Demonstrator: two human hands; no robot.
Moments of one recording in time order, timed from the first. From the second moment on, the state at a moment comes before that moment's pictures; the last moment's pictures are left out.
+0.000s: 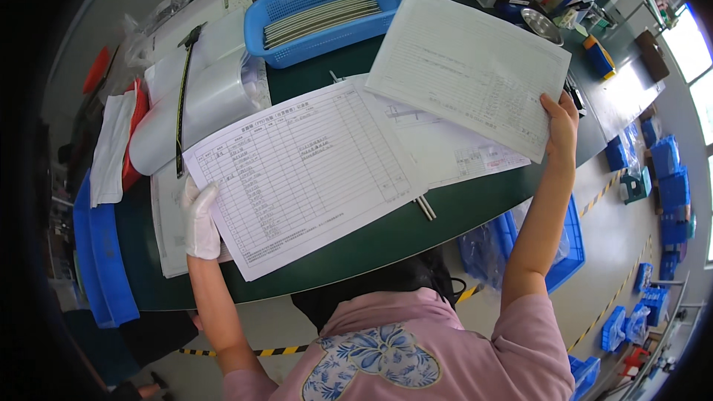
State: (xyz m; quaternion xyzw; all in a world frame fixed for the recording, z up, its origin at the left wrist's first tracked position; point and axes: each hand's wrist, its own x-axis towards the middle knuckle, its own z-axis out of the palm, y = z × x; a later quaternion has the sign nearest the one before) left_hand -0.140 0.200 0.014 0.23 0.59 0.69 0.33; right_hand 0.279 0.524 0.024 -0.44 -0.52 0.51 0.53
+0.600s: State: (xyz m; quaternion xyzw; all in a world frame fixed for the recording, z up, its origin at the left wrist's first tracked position) left_hand -0.090 0.147 0.052 0.33 0.81 0.48 0.02; right_hand 0.154 0.427 0.047 -0.01 -0.96 0.26 0.08
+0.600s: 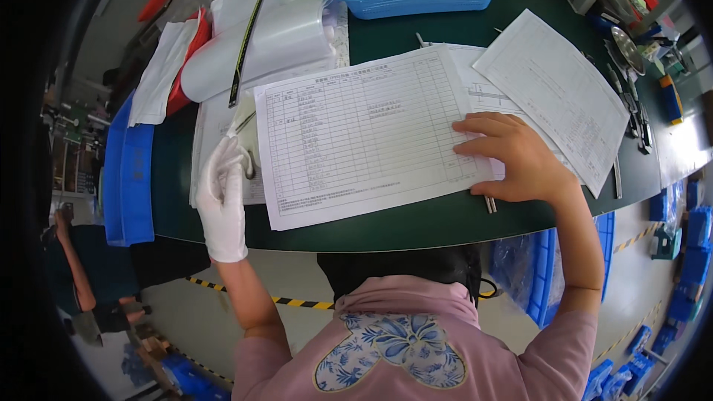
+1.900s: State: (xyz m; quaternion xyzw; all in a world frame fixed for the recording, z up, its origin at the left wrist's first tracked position) left_hand -0.095 0.200 0.105 0.45 0.66 0.55 -0.25; right_hand 0.128 0.459 0.016 -0.09 -0.97 0.21 0.09
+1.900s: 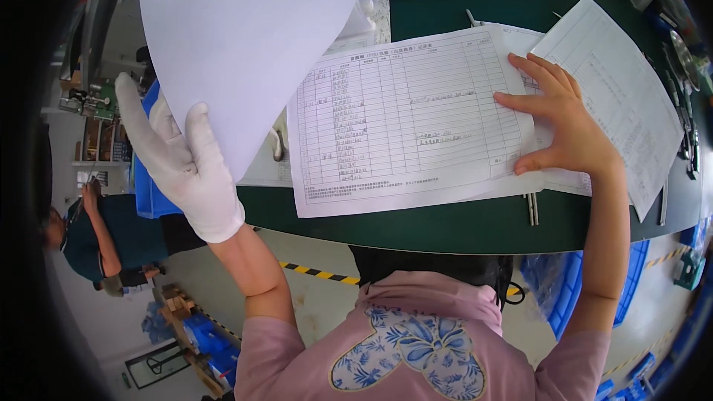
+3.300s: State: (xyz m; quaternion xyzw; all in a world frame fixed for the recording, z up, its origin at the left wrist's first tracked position) left_hand -0.116 0.186 0.085 0.48 0.69 0.30 -0.45; right_hand 0.134 0.465 0.015 -0.07 -0.96 0.24 0.08
